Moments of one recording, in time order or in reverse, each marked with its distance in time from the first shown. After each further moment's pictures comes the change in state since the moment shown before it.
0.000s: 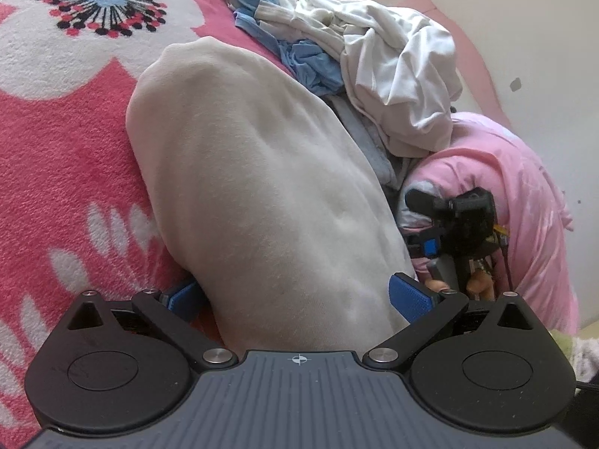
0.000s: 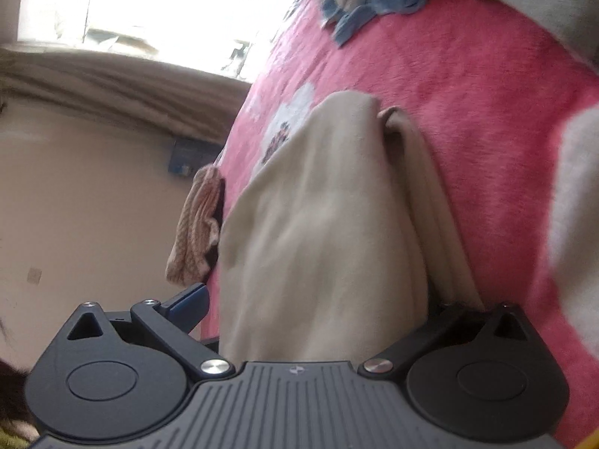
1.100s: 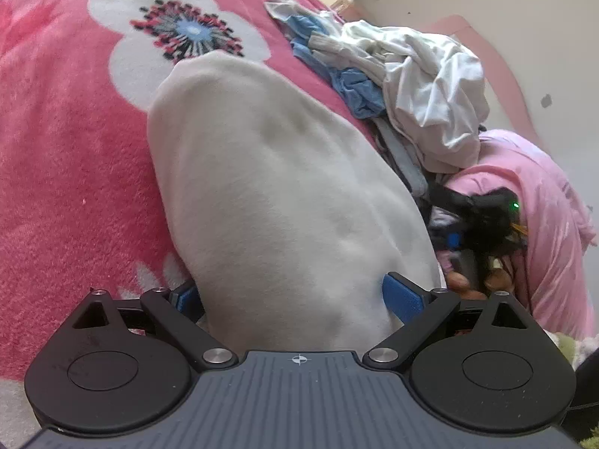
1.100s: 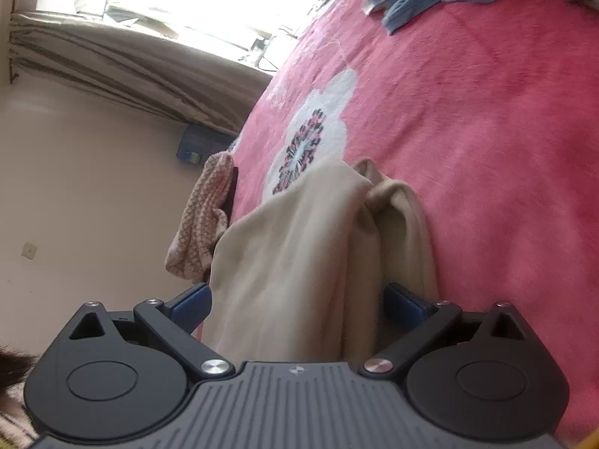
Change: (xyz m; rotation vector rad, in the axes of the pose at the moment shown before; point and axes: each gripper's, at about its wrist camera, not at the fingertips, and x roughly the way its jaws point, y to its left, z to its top) left arm -0.068 0.019 -0.011 -0.059 -0.041 0.118; right arm 0.055 0.034 0.014 -0.077 -0.021 0.019
